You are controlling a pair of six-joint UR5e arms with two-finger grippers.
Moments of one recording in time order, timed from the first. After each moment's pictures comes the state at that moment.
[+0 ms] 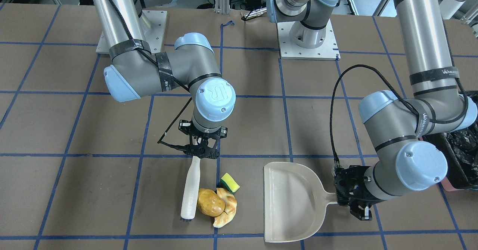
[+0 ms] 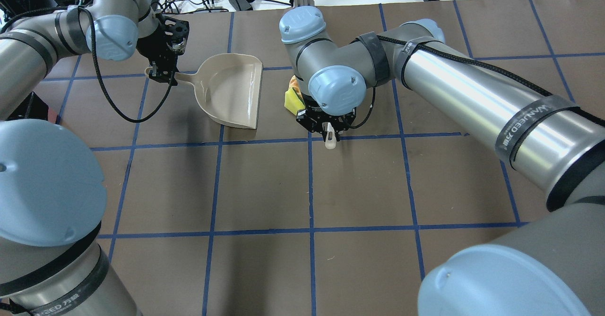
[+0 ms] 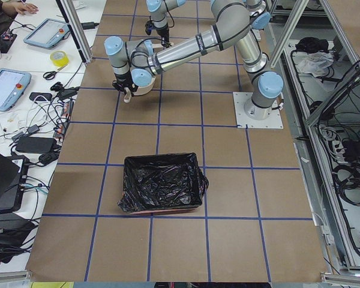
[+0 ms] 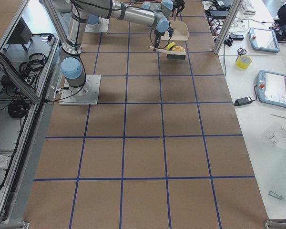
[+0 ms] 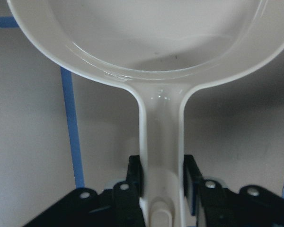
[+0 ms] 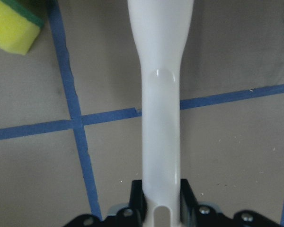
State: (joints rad) left arm -1.42 -2.18 -1.36 -1.20 1.58 1.74; right arm 1.95 -1.05 1.49 -1.78 -1.67 0.49
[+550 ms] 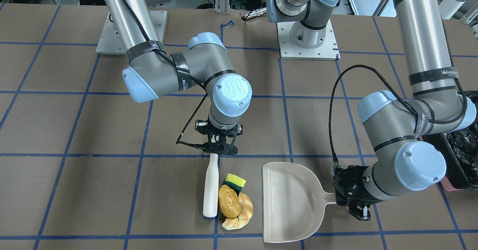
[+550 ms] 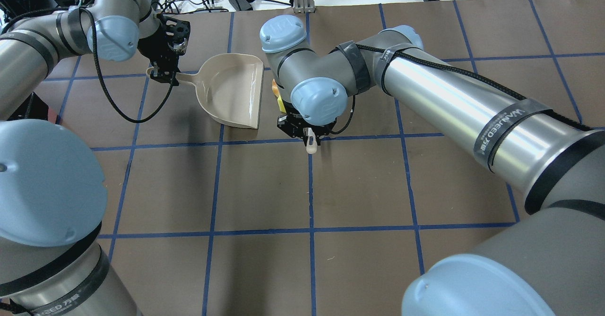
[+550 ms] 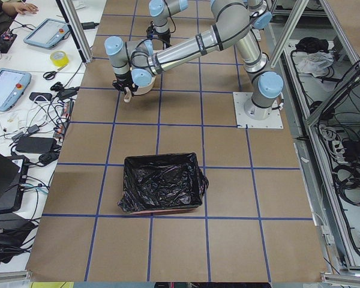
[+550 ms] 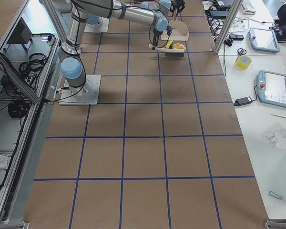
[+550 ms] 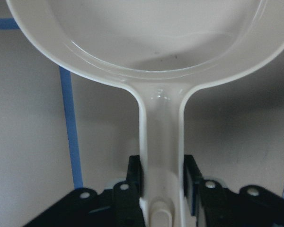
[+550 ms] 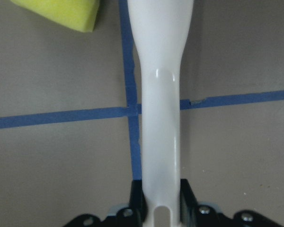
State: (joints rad) left arm -1.42 -2.19 -1.36 -1.20 1.58 1.74; right arm 2.00 -1.01 1.46 -1.82 -1.62 0.49
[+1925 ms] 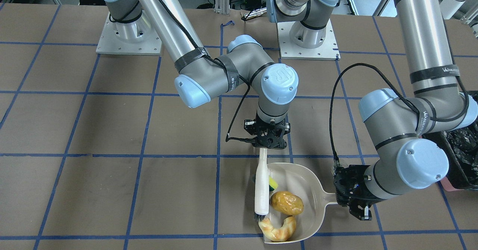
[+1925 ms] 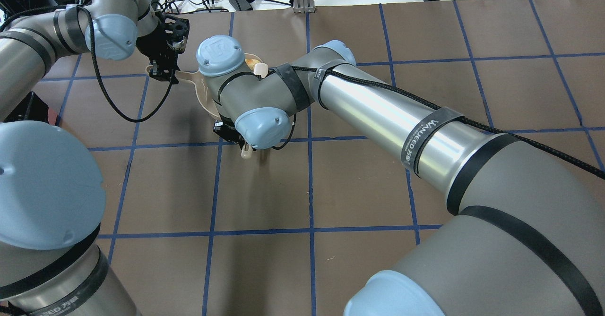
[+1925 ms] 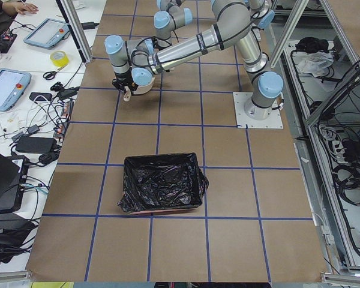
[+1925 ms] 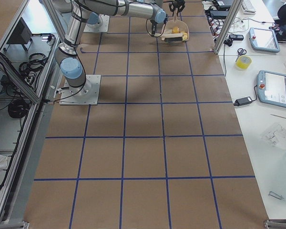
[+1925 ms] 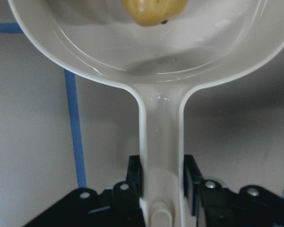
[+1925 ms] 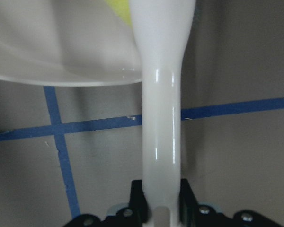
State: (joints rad) left arm -1.42 -2.18 -1.36 -1.20 1.57 1.74; right arm 2.16 -0.90 1.34 -2.00 -1.50 0.71
